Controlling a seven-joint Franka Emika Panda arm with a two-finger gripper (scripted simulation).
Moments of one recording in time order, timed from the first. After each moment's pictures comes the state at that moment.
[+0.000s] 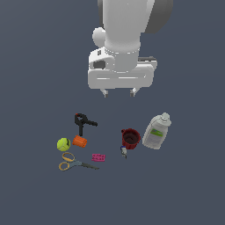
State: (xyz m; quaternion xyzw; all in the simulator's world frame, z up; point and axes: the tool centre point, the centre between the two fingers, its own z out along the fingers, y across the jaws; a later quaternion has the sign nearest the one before) arm -0.005 0.025 0.326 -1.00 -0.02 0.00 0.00
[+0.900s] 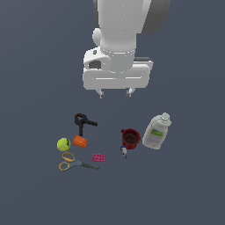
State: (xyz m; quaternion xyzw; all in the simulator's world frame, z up) arm 0.001 0.010 0.329 -1.00 -0.04 0.00 -0.01
